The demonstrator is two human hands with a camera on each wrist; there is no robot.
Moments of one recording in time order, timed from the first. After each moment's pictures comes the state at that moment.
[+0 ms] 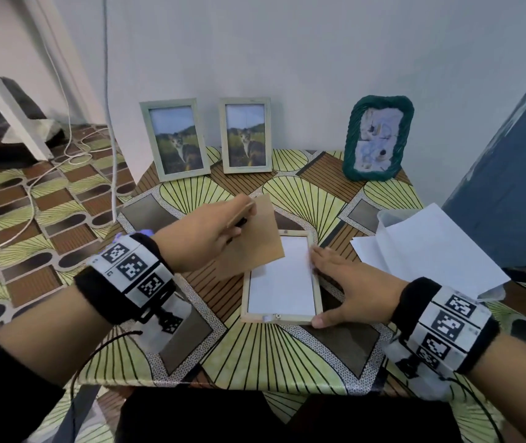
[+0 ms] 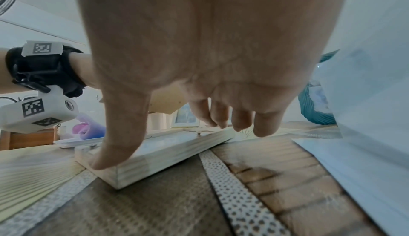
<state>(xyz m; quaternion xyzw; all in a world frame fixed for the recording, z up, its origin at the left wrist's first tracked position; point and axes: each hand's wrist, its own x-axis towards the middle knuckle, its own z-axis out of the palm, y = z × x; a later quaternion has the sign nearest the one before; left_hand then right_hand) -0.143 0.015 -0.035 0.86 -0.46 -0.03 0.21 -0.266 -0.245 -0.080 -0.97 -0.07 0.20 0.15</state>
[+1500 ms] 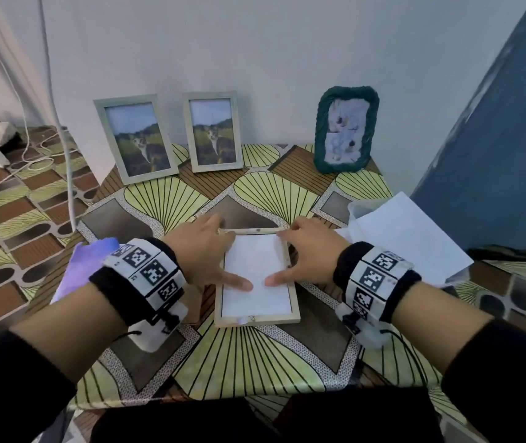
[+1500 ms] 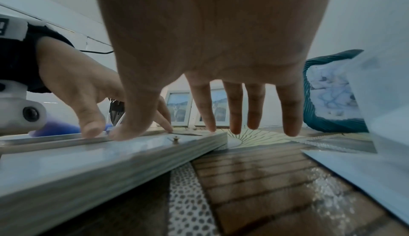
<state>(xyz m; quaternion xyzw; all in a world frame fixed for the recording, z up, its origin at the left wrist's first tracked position) -0.138 -0.027 -0.066 0.90 -0.40 -0.09 -0.12 -0.224 -0.231 -0.067 -0.99 0.02 0.15 0.07</state>
